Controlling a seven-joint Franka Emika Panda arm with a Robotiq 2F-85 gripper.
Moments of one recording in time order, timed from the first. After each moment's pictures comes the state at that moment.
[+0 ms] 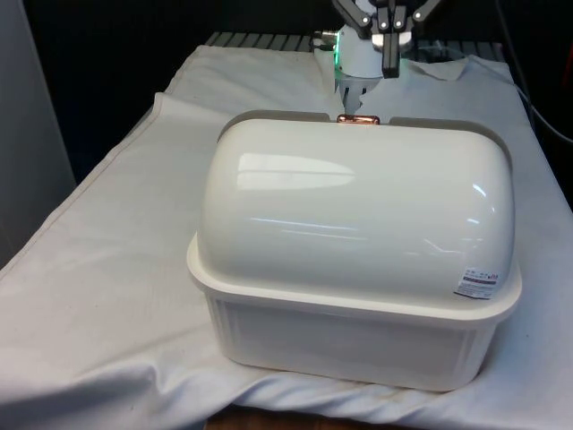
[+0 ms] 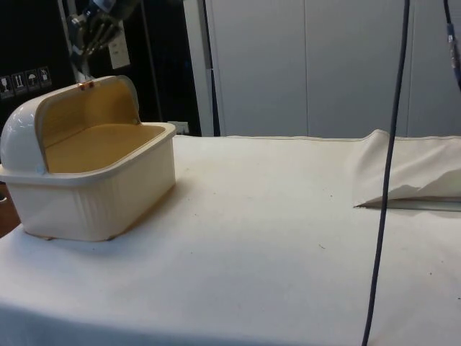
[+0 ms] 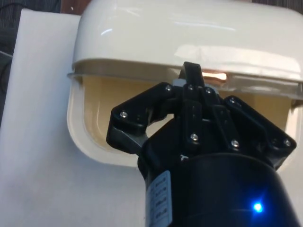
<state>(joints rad) 0.06 0.29 -0.02 -1.96 0.00 3.05 0.17</state>
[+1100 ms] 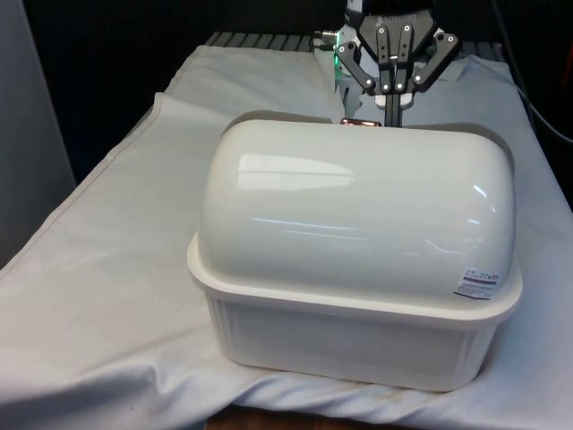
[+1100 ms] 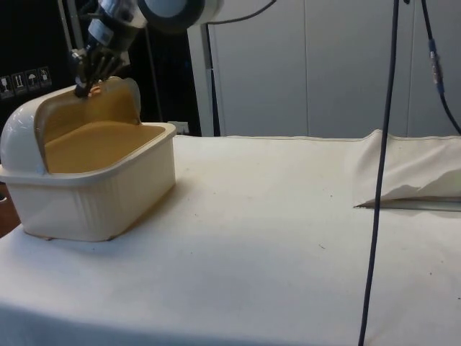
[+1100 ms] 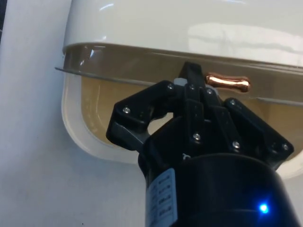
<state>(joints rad) 0.08 0.38 -0.02 -1.94 0.00 3.04 0.24</state>
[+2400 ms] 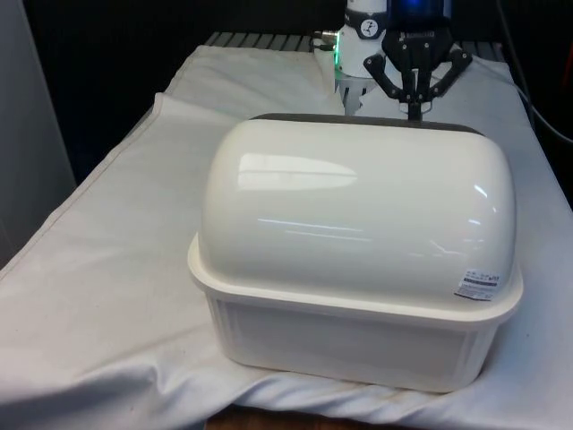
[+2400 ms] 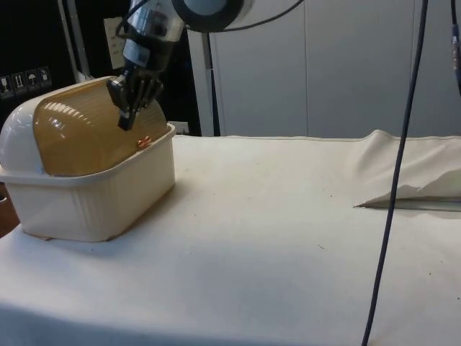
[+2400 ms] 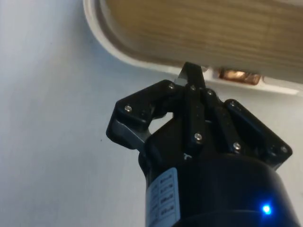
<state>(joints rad) 0.09 0.24 0.03 -2.17 0.00 2.90 0.28</state>
